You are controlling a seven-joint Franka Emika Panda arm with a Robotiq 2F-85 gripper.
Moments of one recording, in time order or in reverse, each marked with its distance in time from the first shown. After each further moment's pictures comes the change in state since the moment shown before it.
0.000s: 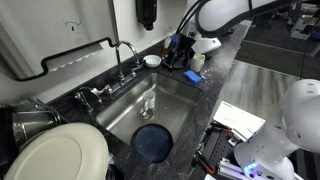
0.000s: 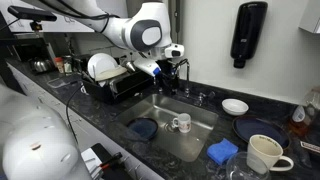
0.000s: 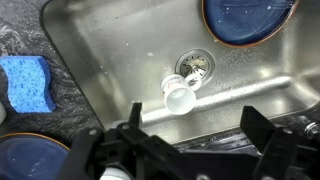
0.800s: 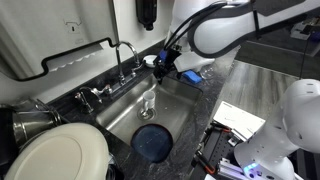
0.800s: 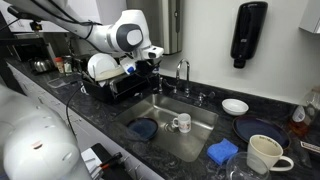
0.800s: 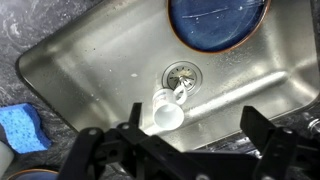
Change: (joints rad) arm 0.022 0.000 0.214 -0.024 -0.009 0.001 0.437
